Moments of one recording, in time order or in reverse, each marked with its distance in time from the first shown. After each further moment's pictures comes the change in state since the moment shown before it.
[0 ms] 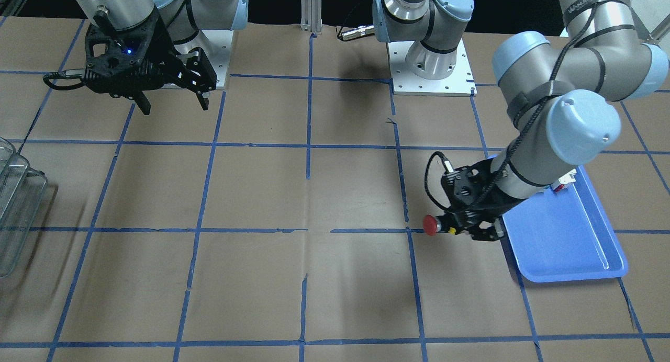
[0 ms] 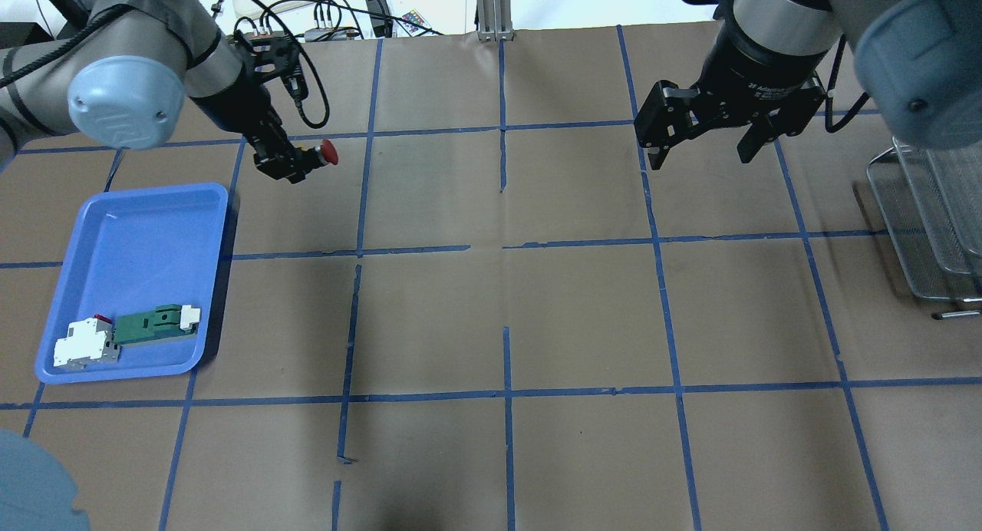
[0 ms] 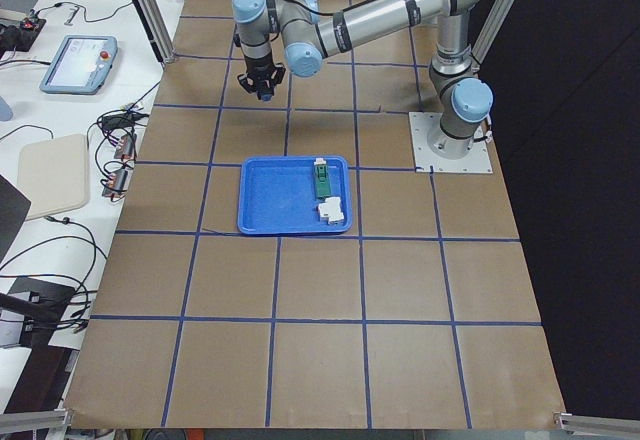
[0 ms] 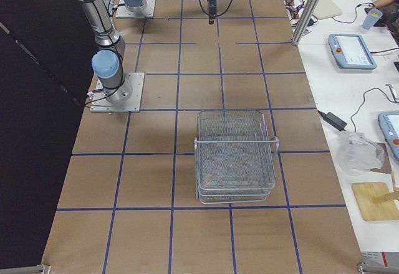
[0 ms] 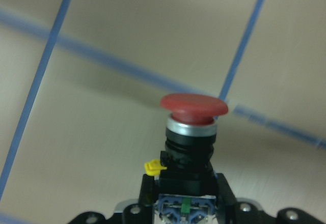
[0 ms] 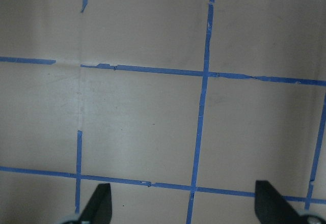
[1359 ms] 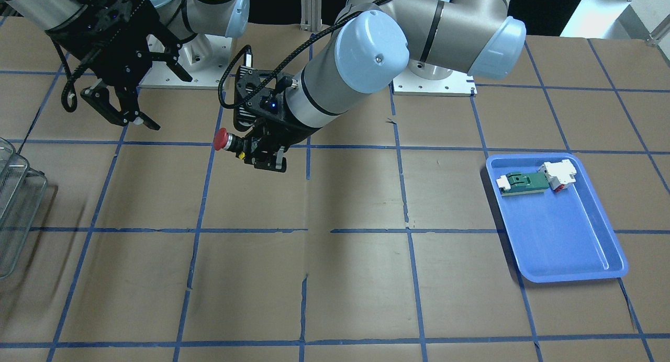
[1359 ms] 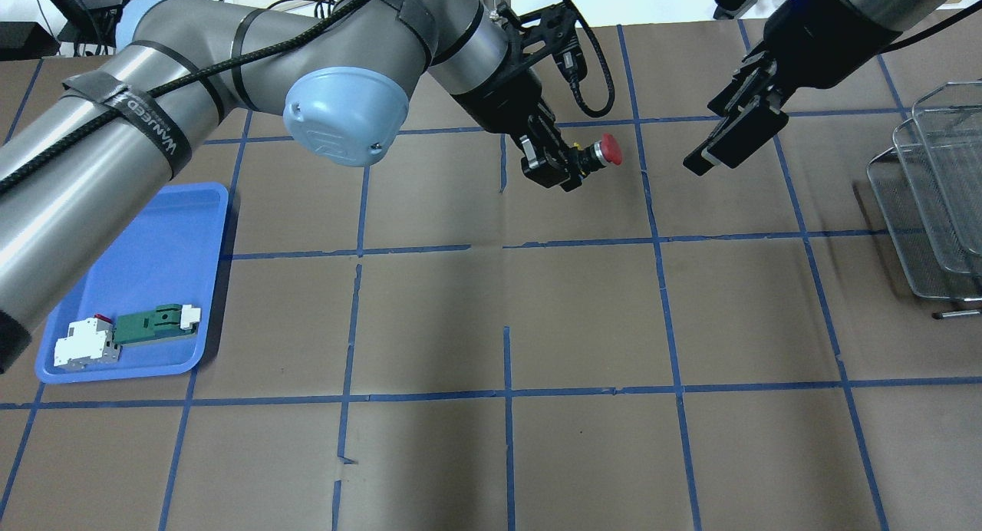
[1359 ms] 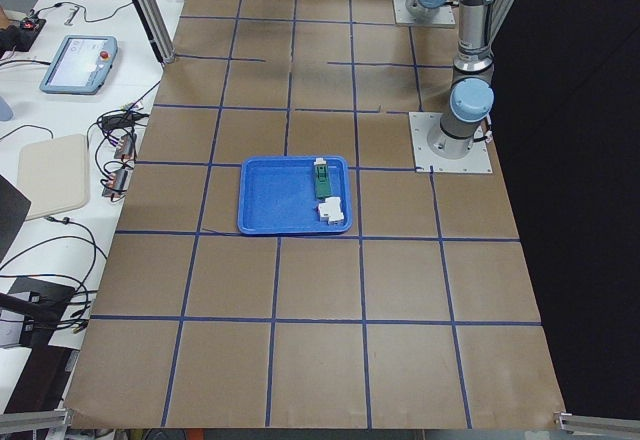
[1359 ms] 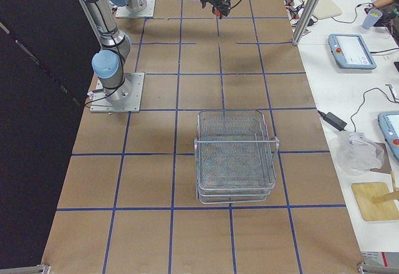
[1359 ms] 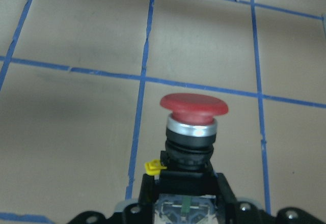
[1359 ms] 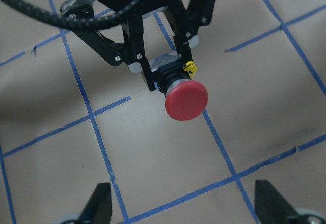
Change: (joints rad) left arm -0.405 -0.018 0.135 0.008 -0.449 -0.231; right arm -0.181 -0.016 -0.006 0.092 0.338 -1.268
